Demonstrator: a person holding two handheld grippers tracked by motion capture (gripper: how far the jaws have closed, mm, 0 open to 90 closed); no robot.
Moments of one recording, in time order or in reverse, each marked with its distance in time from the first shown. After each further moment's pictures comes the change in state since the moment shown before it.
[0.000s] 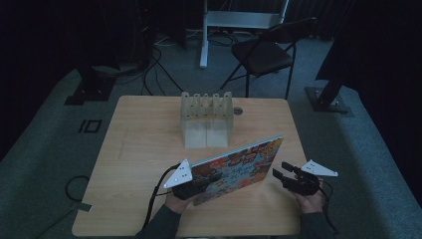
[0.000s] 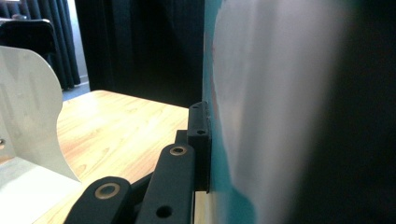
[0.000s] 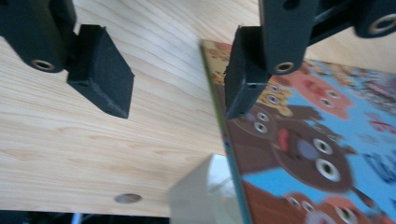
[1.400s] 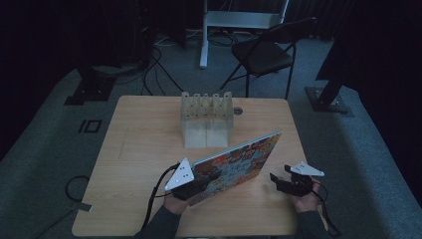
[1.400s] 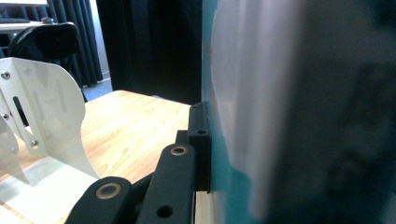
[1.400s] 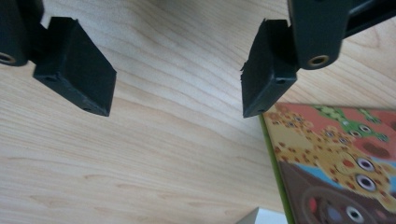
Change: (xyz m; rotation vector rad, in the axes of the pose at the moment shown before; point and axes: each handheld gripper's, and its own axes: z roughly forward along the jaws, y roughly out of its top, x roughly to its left) left arm -0.011 0.021 -0.007 0.038 0.077 0.045; right arm 0.002 -0.016 0.022 0.169 -0.168 -0.060
